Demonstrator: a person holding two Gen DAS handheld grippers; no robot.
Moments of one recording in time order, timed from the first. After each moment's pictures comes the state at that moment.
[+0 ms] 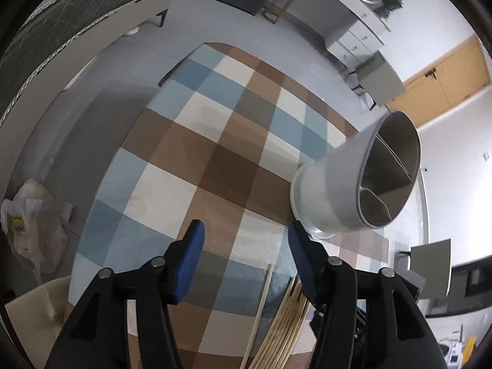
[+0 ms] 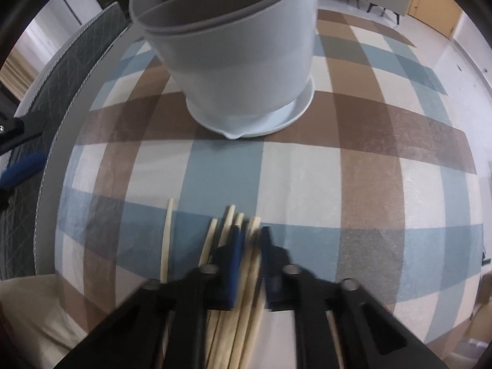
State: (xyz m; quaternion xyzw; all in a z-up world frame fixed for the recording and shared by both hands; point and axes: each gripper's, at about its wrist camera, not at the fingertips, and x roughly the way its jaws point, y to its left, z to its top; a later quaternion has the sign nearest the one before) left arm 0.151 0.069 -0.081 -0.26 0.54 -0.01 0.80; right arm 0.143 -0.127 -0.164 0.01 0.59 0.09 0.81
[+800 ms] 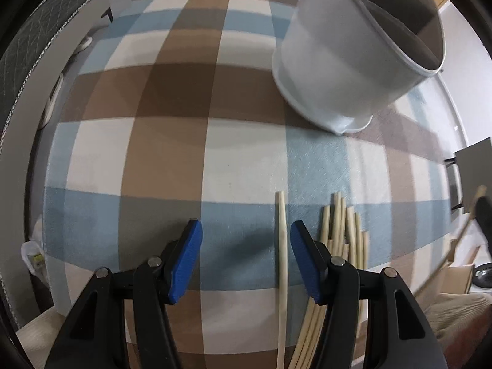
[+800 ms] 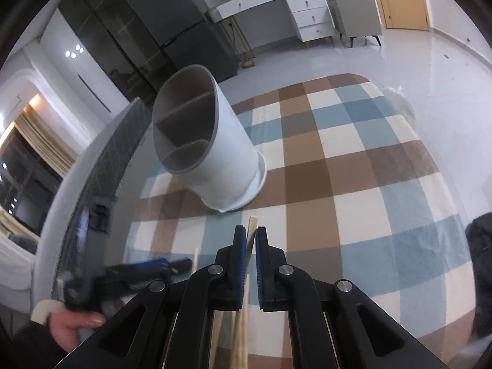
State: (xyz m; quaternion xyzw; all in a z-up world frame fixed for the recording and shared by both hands) left arm 0.140 -0.016 -0.147 -0.05 0.62 -0.06 0.78; right arm 0.102 -0.222 -0.081 0.16 0.44 0.13 0.87
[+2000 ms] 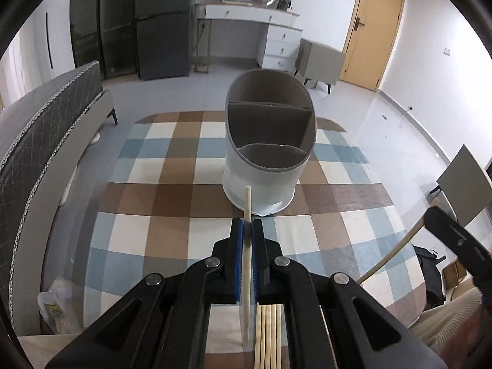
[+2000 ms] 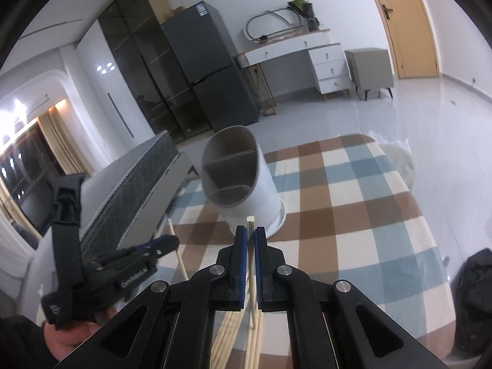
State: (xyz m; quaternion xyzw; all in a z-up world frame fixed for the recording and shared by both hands) left arm 0.089 -0.049 -0.054 -0.03 0.42 -0.08 0.90; right arm 0.041 -0.216 -0.026 0.12 0.33 0.15 0.92
